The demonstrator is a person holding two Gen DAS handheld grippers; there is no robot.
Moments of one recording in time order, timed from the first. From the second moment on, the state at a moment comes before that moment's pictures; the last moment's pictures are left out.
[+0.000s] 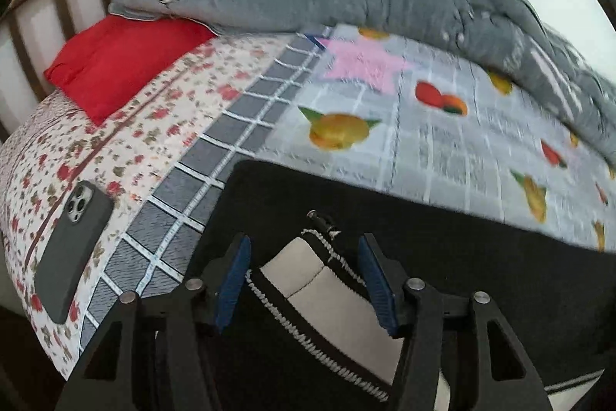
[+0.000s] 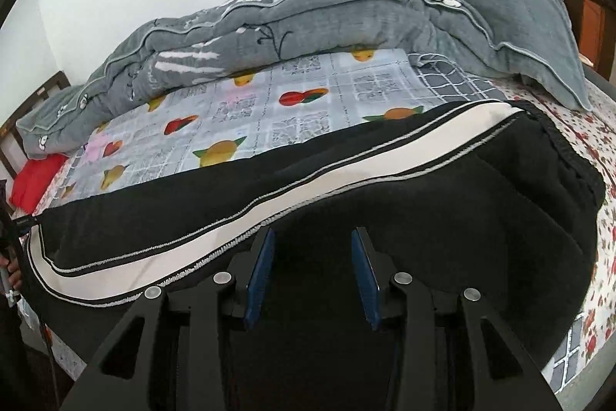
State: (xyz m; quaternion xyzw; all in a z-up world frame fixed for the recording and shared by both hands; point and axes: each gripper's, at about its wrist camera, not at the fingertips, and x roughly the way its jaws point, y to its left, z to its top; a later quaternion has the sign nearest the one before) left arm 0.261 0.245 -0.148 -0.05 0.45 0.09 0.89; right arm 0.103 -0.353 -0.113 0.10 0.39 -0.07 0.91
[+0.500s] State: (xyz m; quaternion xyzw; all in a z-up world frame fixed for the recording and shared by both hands) left arm 0.235 0.291 -0.109 -0.19 0.28 0.11 0.93; right arm 0.114 -0.349 -0.111 0.10 0.39 -0.07 0.91
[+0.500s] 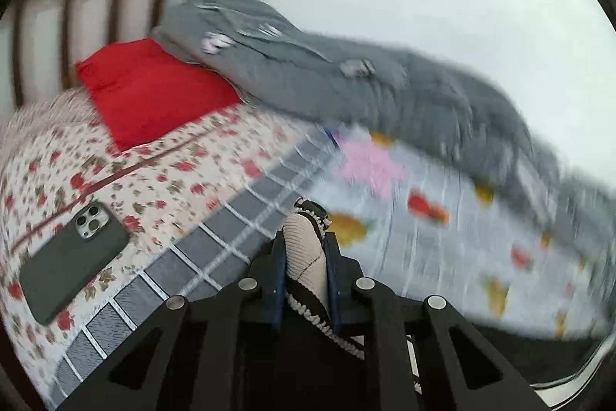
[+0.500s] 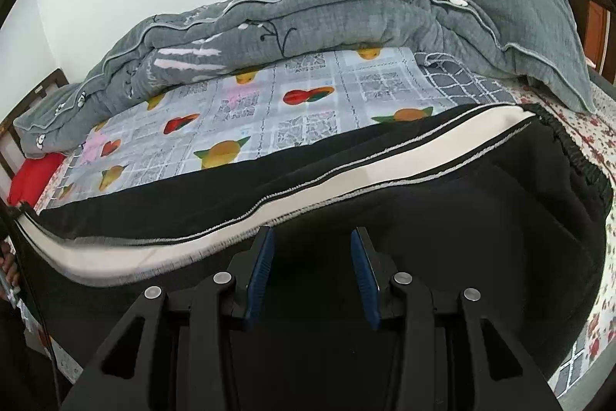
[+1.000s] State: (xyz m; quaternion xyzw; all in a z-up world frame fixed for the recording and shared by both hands) left arm 0.274 0.287 -0.154 -0.18 0.38 0.17 0.89; right arm 0.137 -0.351 -0.115 0.07 0.39 -0.06 0.91
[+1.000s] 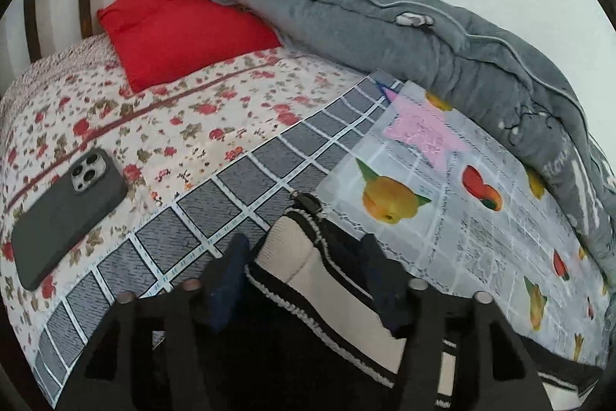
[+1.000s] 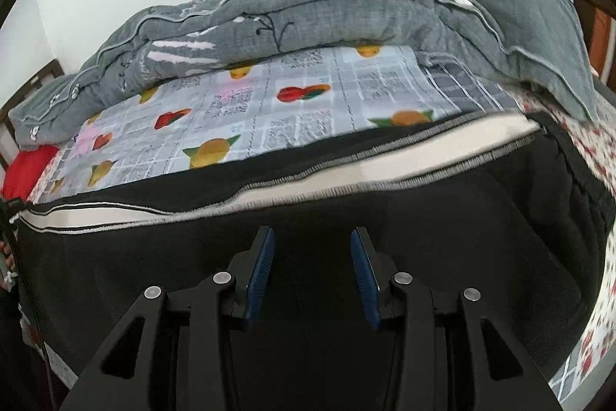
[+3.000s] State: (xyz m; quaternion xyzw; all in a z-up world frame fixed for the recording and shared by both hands) left arm 0.280 0.258 -0.154 -0.11 0.39 0.21 0.89; right arm 0.261 -0.347 -0.139 -0.04 0.43 0.02 0.90
